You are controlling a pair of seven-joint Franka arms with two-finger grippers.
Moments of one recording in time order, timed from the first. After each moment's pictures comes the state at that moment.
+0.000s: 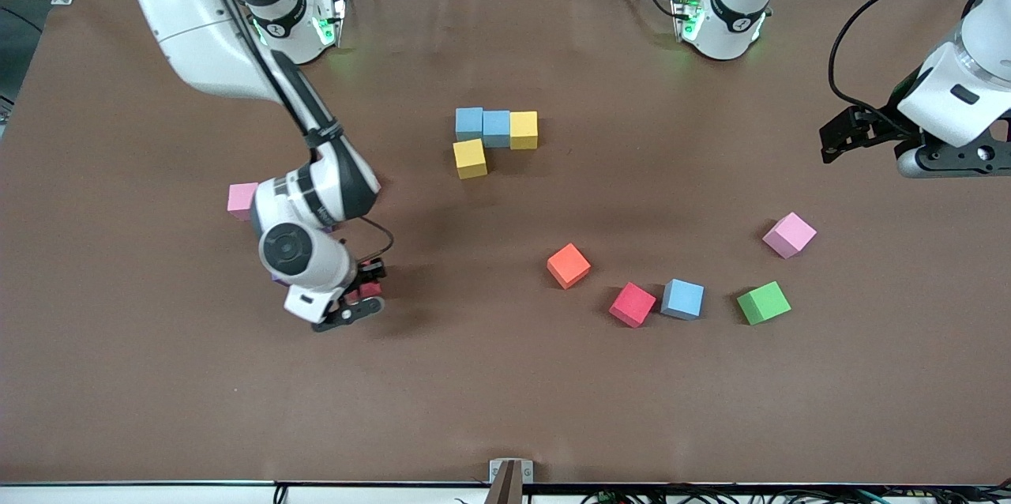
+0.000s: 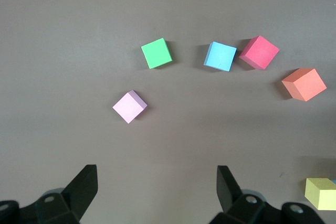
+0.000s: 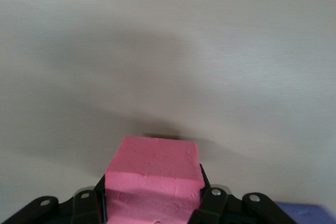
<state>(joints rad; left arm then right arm) -0.17 0.03 0.02 -1.56 0.04 1.58 -0.13 0.33 0.70 0.07 -1.57 -0.04 2.19 0.06</state>
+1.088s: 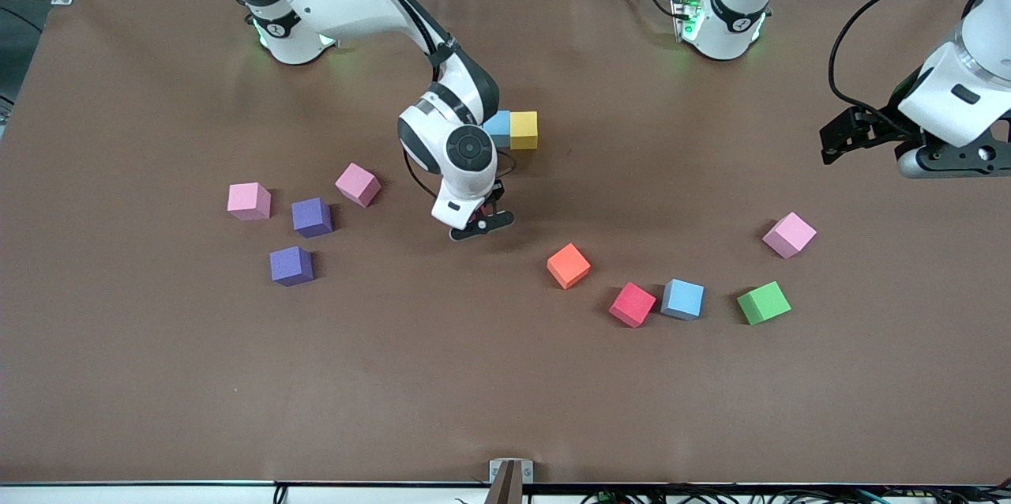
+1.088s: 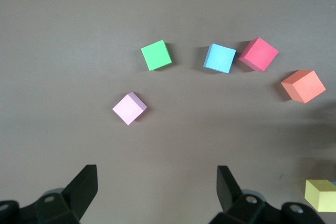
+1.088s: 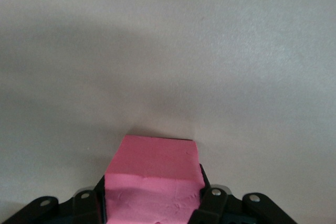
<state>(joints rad) -0.17 0.03 0.02 -1.56 0.04 1.59 -0.13 0.69 0.68 0.07 -1.66 -0.04 2.20 0.45</state>
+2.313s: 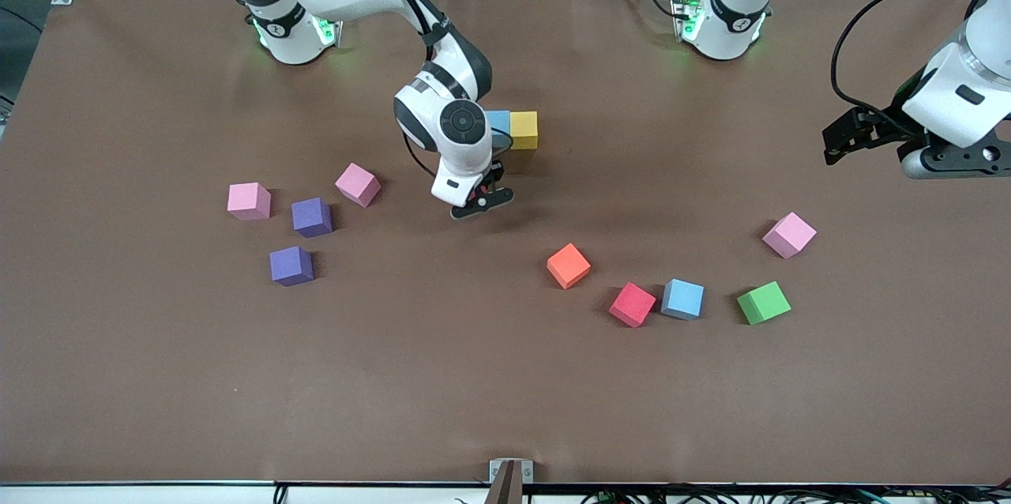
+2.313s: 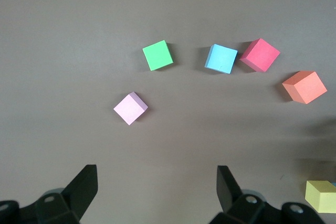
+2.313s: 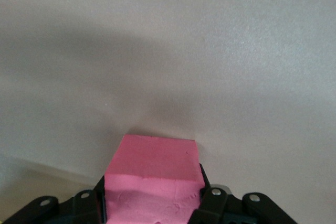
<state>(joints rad) -0.16 0.03 0.02 -1.56 0.04 1.59 -0.13 0.69 0.60 0.11 -1.83 -0.02 2.31 0.46</state>
